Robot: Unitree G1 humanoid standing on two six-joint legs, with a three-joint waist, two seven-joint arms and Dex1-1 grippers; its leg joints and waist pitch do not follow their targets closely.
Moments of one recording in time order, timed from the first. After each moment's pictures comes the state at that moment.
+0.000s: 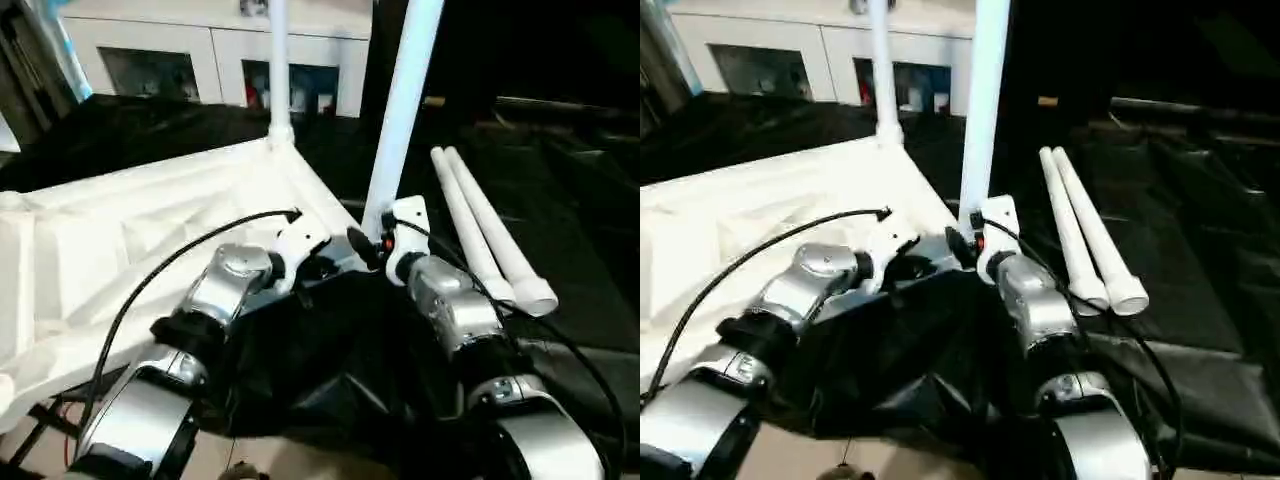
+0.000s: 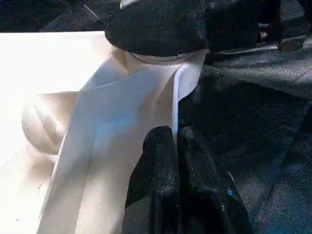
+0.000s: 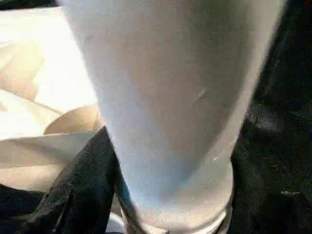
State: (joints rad) left arm -0.73 0.17 -0.24 0.78 0.09 0.18 -0.81; right arm -0.64 -0.02 0.00 0.75 0.09 0.16 0.33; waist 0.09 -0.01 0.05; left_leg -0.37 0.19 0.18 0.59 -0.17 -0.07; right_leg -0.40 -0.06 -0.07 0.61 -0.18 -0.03
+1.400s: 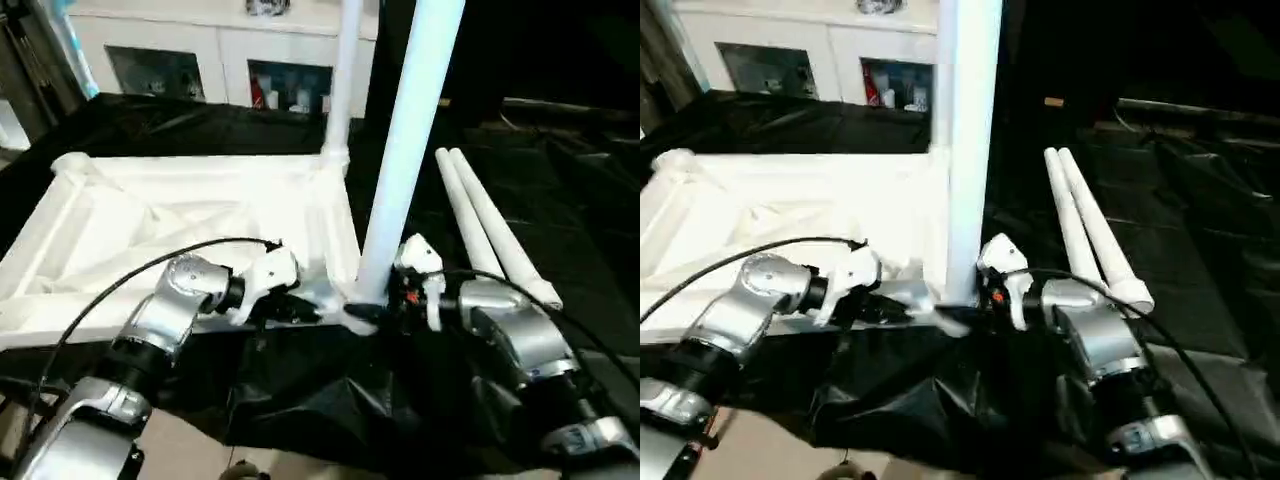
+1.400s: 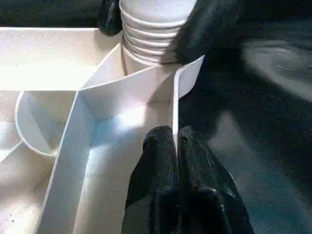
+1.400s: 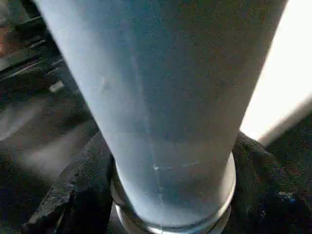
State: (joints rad) left arm -0.60 0.33 -0.28 0.61 0.05 0.08 -1.16; right arm -0.46 -0.24 0.14 0.45 0.13 0.28 0.89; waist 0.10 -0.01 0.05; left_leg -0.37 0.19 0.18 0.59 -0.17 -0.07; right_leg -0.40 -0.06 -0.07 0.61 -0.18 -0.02
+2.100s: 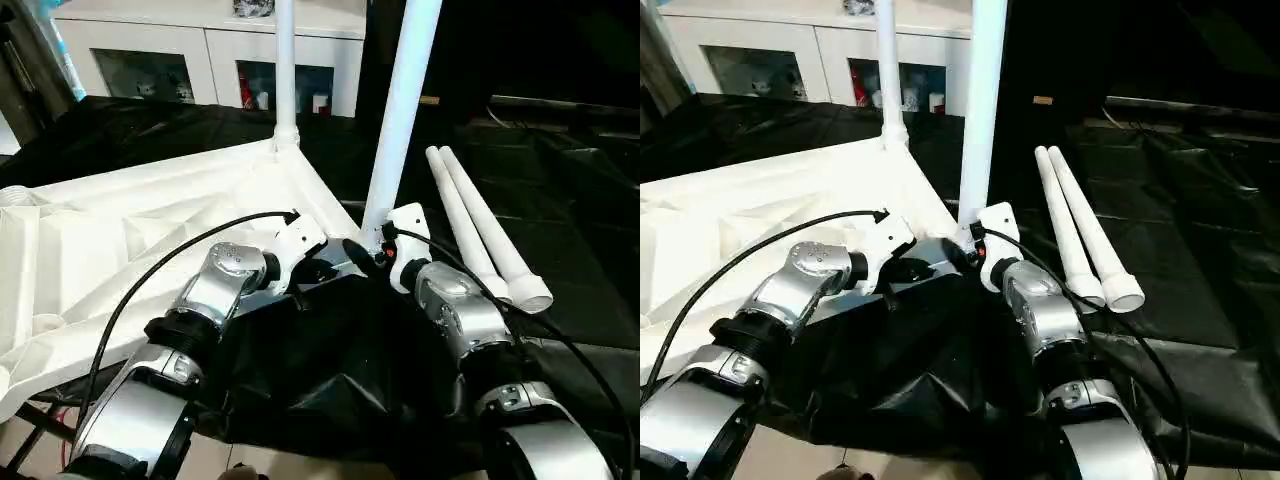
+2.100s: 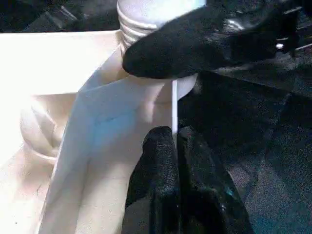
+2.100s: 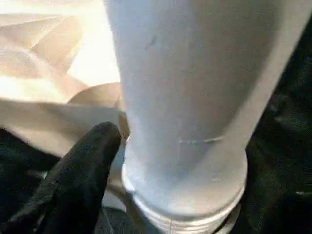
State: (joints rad) left arm -0.71 0.20 -0.24 0.76 0.10 0.15 -0.92; right arm -0.59 -0.09 0.04 0.70 0.06 0.16 0.55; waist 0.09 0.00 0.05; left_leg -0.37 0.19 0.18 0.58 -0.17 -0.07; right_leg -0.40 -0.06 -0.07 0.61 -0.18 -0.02
